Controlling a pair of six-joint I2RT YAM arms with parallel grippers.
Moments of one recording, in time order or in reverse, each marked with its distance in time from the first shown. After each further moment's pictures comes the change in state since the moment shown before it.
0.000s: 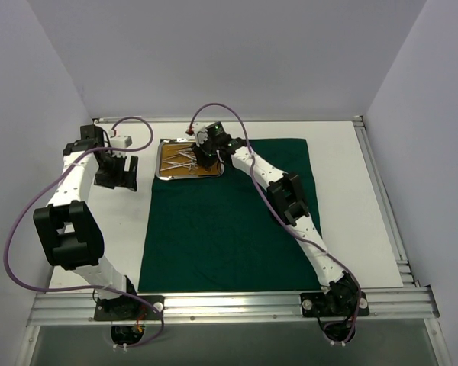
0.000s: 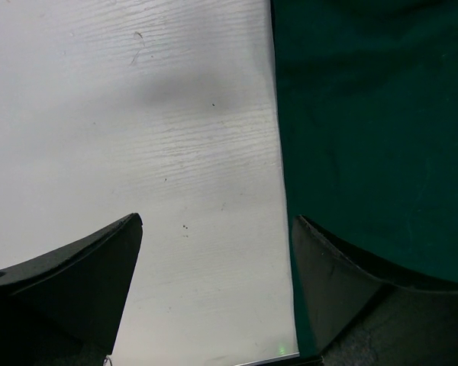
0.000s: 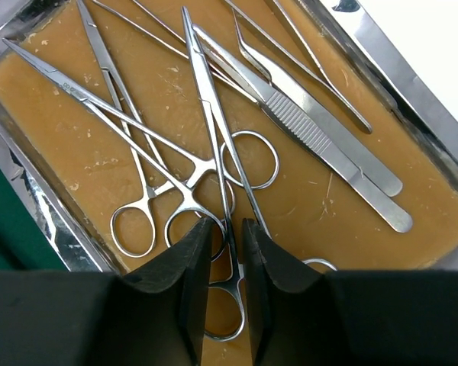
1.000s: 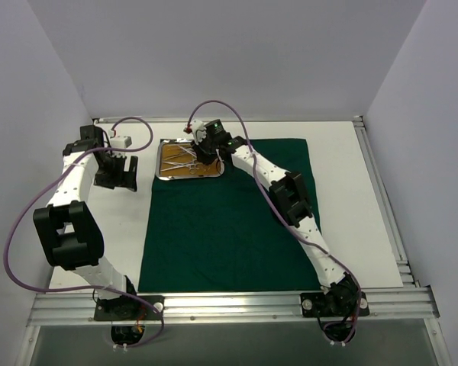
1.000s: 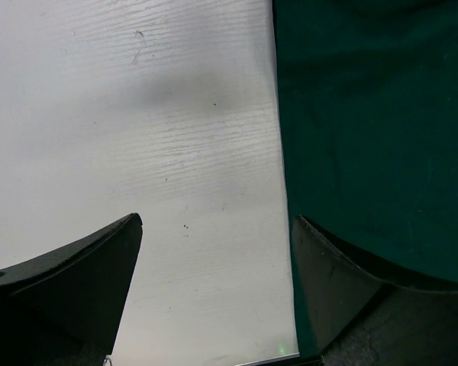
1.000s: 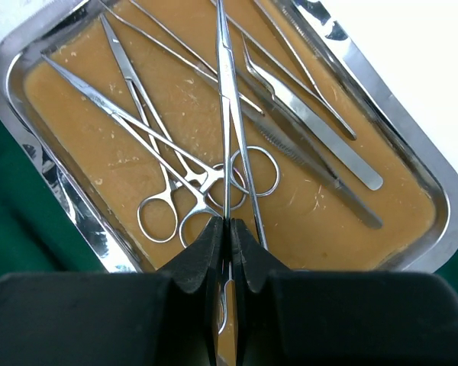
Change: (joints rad) left arm 0.005 -0.002 -0.003 0.002 -0.001 0.000; right arm 0.016 -0.088 -0.085 0.027 0.042 -0.038
